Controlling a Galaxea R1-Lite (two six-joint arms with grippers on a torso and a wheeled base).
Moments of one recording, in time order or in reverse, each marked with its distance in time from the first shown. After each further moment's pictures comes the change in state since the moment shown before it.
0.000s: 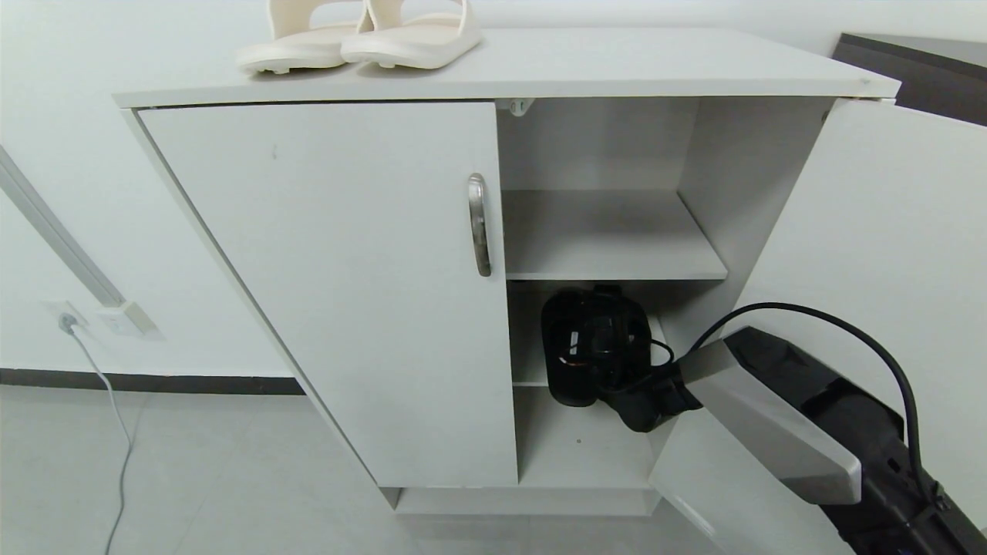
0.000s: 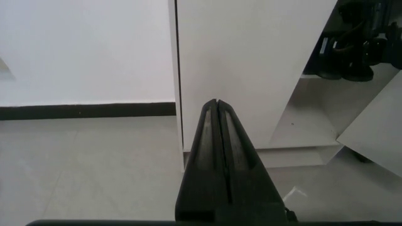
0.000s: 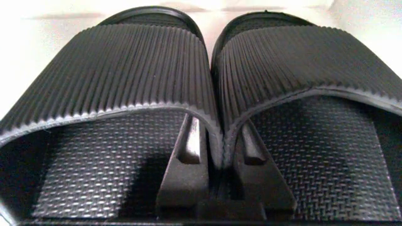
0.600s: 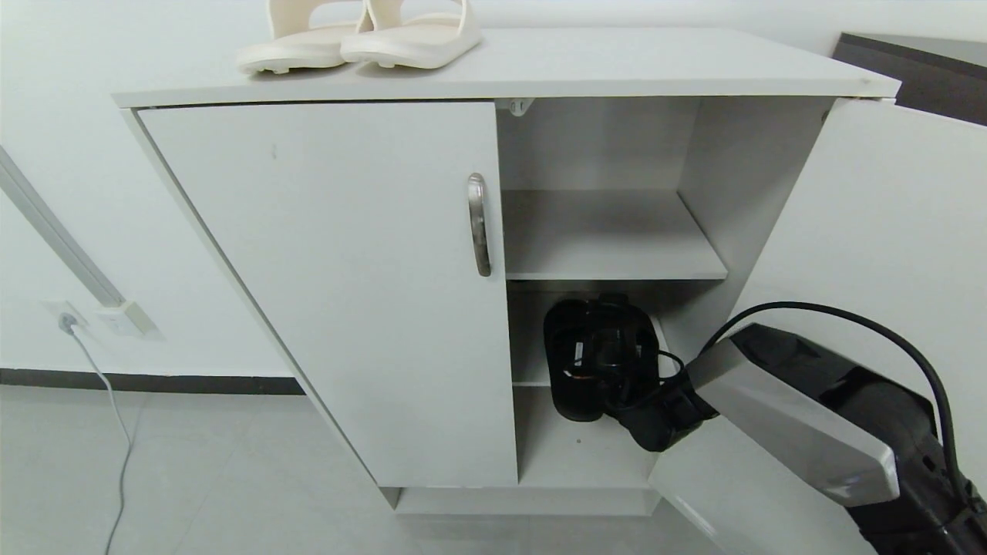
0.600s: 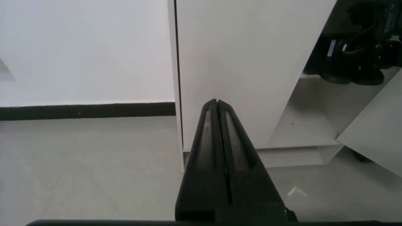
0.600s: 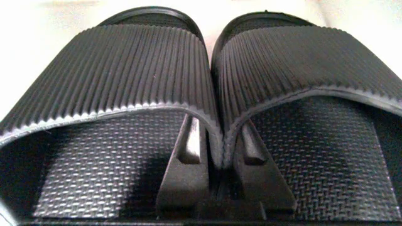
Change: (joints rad) left arm 0.000 0.000 0.000 0.000 -0.001 0.001; right arm 0.021 -0.085 0.203 -0.113 -0.012 0.000
